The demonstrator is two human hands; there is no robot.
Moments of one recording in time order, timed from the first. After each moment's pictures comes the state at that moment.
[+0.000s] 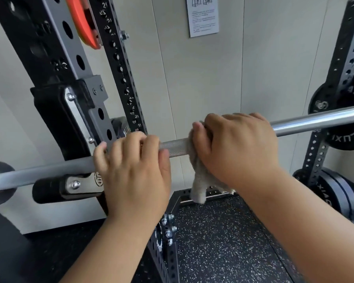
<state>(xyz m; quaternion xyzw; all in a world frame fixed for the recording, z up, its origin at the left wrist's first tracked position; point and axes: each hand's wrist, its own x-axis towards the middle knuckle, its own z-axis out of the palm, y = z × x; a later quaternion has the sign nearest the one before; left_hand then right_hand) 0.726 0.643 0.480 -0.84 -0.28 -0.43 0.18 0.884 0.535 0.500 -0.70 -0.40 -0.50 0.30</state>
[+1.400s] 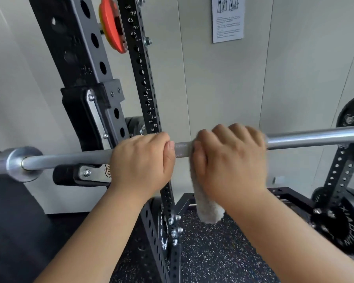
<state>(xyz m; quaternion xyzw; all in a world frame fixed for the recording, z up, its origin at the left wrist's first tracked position) 0.737 0.652 0.507 -0.86 -0.22 -0.43 0.19 0.874 0.529 0.481 -0.70 -0.42 -0.48 0.32</state>
